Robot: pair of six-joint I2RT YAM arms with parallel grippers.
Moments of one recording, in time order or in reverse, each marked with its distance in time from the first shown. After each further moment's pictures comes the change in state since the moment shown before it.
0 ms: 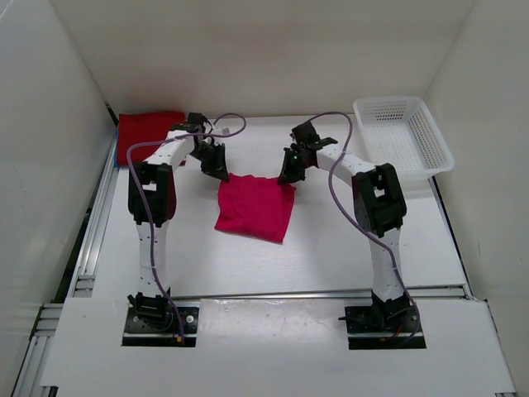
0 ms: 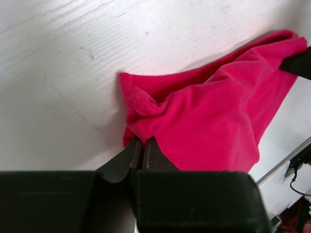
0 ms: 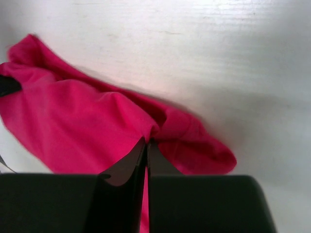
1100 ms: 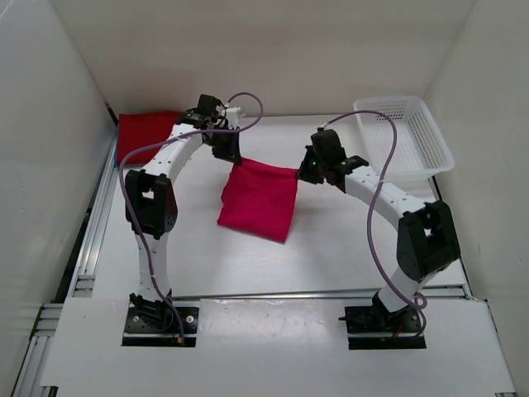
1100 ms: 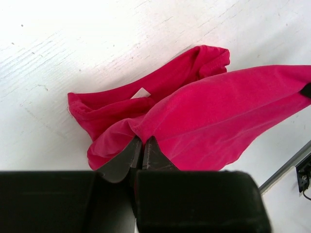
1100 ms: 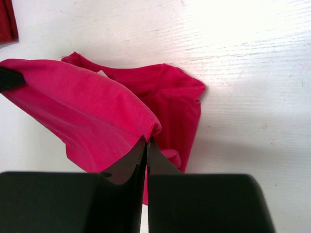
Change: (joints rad) left arm -0.117 -0.187 0.033 0.042 -0.074 0.000; right arm 0.042 -0.566 -0.478 0.200 0.326 0.111
